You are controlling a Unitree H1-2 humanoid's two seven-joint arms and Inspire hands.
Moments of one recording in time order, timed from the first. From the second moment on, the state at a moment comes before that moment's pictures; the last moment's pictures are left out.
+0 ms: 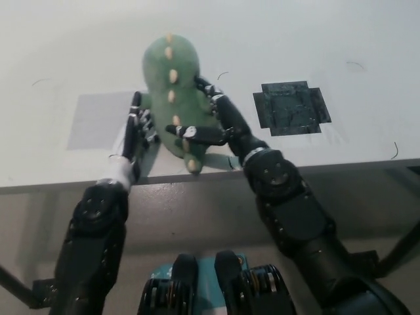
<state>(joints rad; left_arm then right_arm) -0.59 0.08 0.07 0.53 -0.11 0.05 -0.02 -0.85 0.12 0.20 0.82 -0.06 -0.01 0.03</state>
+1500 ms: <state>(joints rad) -0.25 0.19 0.17 0.13 -0.21 0.12 -0.05 -0.79 0.26 0.36 0.72 -0.15 0.01 0.06</state>
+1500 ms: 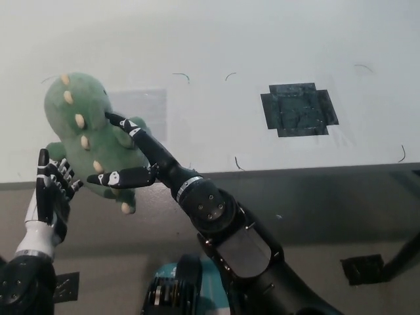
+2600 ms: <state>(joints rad) -0.46 0.18 0.13 0.35 -0.21 0.14 -0.05 -0.90 0.19 0.29 0.84 -0.16 0.00 0.06</state>
